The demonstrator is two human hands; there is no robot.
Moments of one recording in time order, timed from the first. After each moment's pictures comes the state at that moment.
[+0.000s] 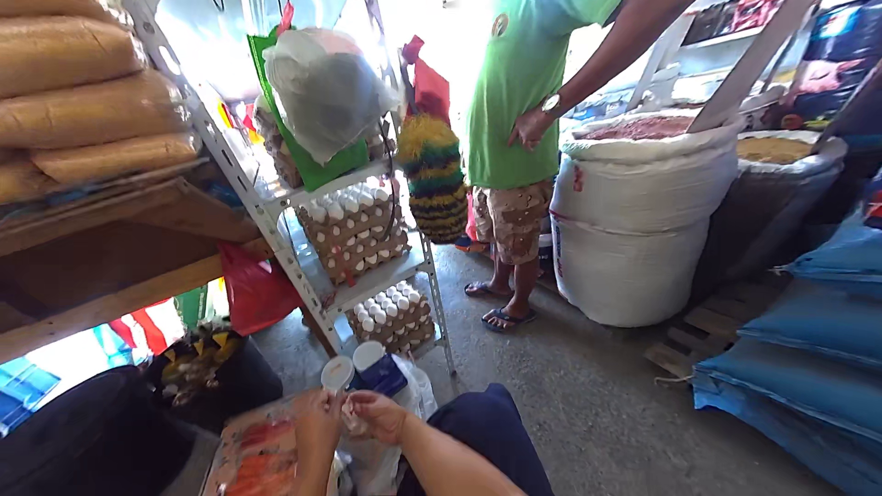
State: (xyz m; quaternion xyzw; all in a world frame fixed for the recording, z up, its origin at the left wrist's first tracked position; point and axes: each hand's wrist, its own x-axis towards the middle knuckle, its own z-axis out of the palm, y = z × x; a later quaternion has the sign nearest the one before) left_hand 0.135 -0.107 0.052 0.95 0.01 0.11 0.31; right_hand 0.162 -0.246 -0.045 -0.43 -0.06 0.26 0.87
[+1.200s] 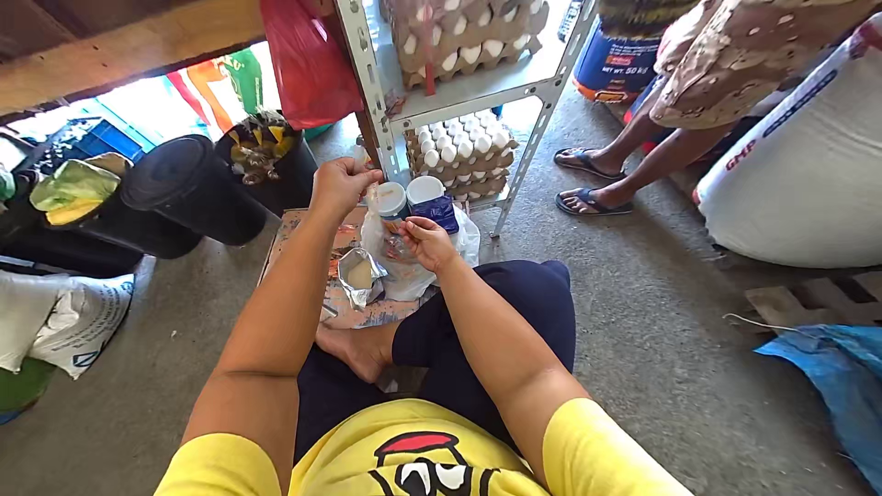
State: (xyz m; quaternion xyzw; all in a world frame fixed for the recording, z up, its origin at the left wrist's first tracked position) left_hand 0.182 -0.080 0.125 0.90 0.06 0.01 0.44; right_hand 0.166 -0.244 -0.043 -0.37 0.10 0.17 0.91
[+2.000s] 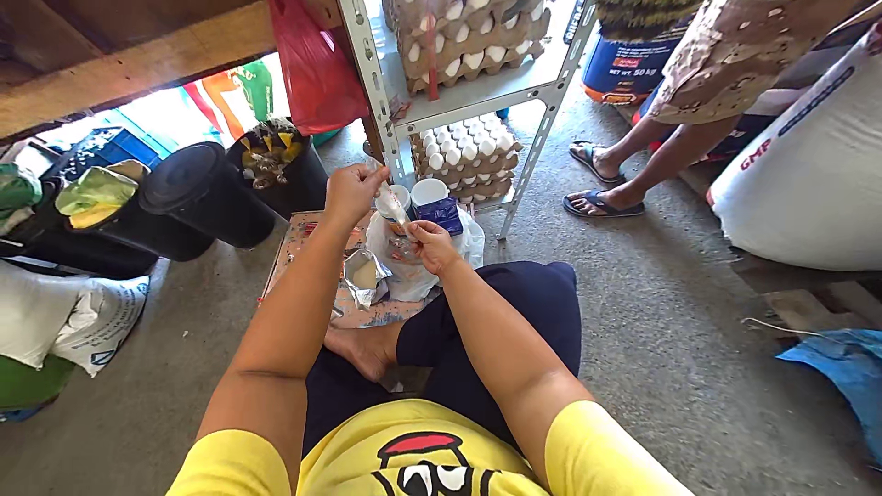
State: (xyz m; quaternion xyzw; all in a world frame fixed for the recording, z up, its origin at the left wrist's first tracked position) left_hand 0.170 -0.093 0.127 0.93 0.04 0.05 0.37; right_hand 0.158 -0.241 -0.041 -0.44 0.08 0.15 0.88
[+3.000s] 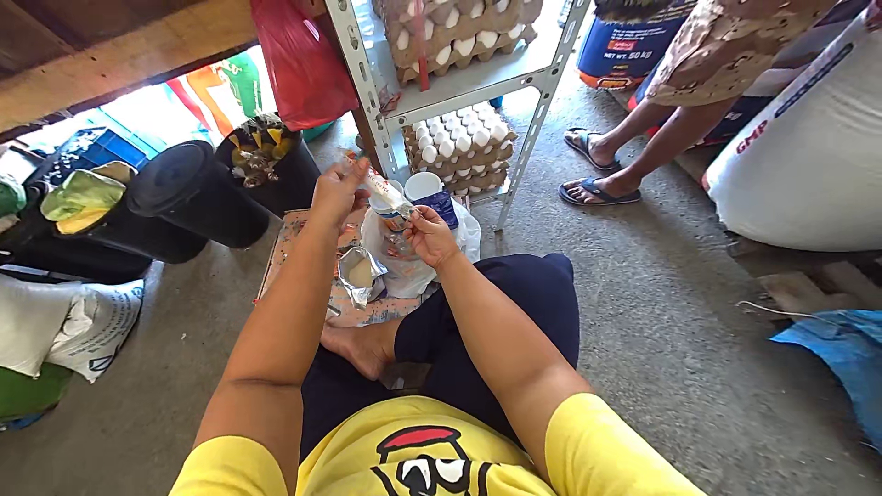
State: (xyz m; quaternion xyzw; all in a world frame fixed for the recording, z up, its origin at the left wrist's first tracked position) left_hand 0.168 -0.088 0.110 0.78 0.11 0.01 0.62; right_hand 0.165 -0.245 -0.044 -0.29 0.02 0.12 0.95
